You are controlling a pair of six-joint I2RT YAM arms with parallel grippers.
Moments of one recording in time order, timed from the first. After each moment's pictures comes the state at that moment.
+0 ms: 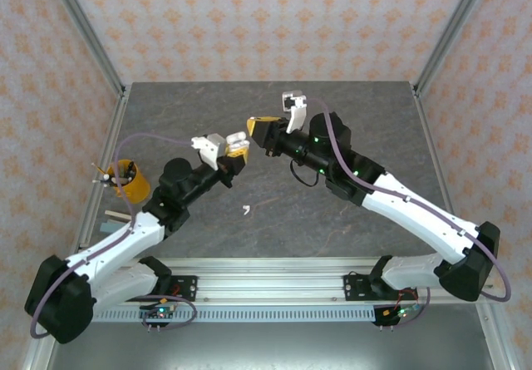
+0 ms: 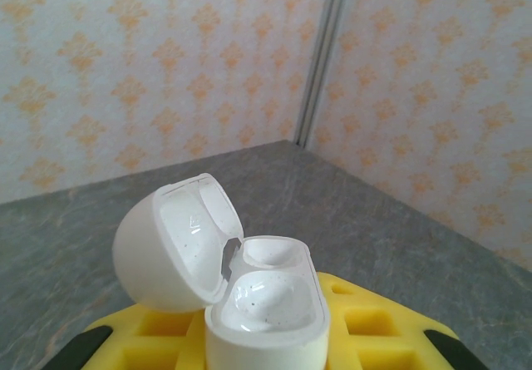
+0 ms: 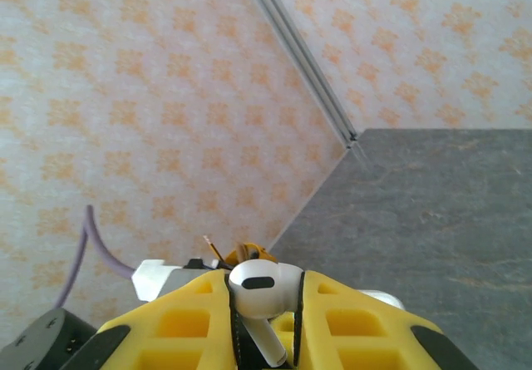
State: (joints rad) left arm -0.52 1.03 0.55 0.46 0.18 -0.16; right arm 0.86 1.25 1.23 -0.04 -0.08 0.56
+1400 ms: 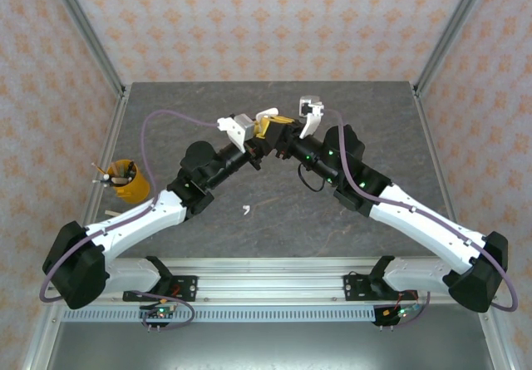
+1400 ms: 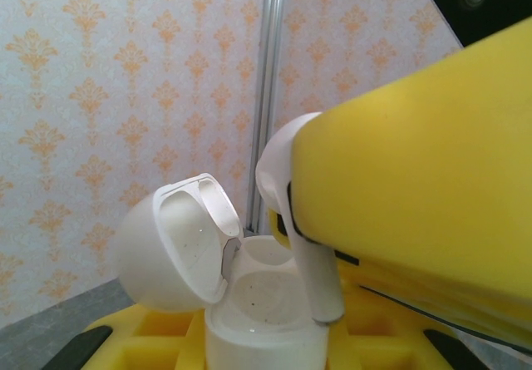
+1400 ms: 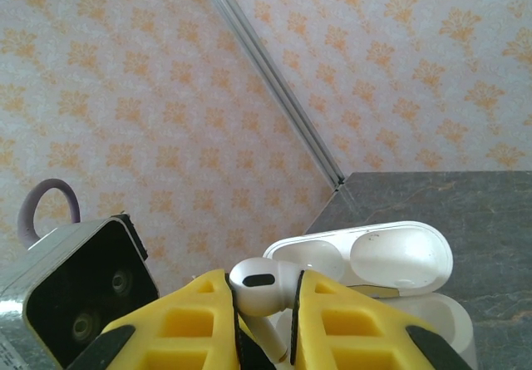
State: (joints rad) left arm -0.67 1.25 0.81 0.61 0.12 -0.11; right arm 0.84 1.16 1.07 0.13 -0.01 0.56
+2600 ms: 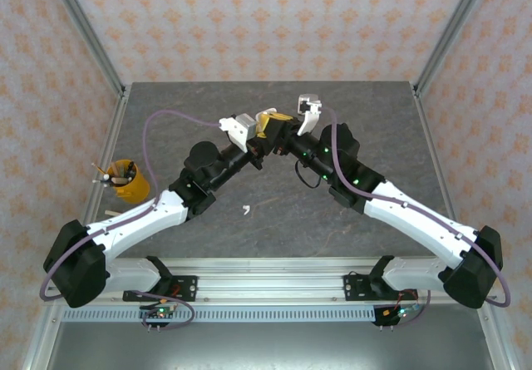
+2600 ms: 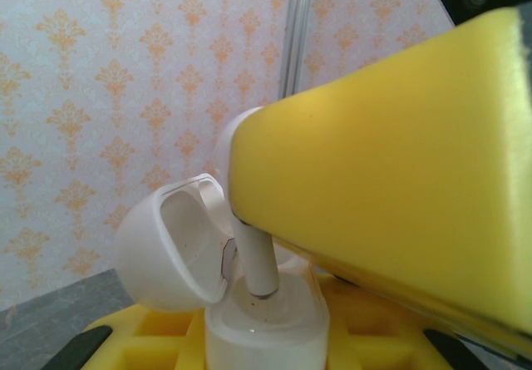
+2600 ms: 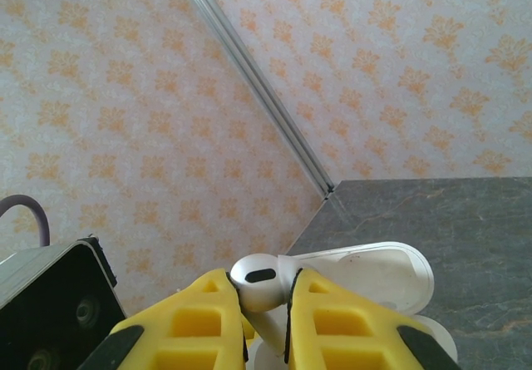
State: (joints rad) left arm -0.69 1.25 0.82 0.58 0.04 -0.11; right arm 0.81 1.21 1.05 0.19 0.00 0.56
